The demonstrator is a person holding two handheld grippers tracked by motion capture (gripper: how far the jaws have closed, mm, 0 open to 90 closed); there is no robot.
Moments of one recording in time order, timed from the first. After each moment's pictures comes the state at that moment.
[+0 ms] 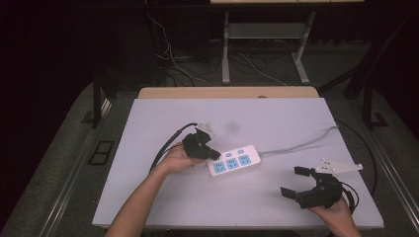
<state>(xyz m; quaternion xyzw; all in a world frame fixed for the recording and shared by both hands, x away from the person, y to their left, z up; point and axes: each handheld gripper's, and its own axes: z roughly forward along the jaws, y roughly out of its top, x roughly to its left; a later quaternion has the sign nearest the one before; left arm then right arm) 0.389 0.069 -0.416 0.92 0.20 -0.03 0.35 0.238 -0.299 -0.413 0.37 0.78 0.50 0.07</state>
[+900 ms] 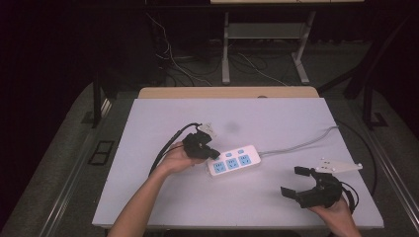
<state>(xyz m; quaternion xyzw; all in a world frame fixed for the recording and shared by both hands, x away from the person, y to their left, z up) 0.383 0.067 -0.408 0.92 0.20 0.00 0.34 0.239 -0.299 -0.414 0.37 0.78 0.50 0.06</state>
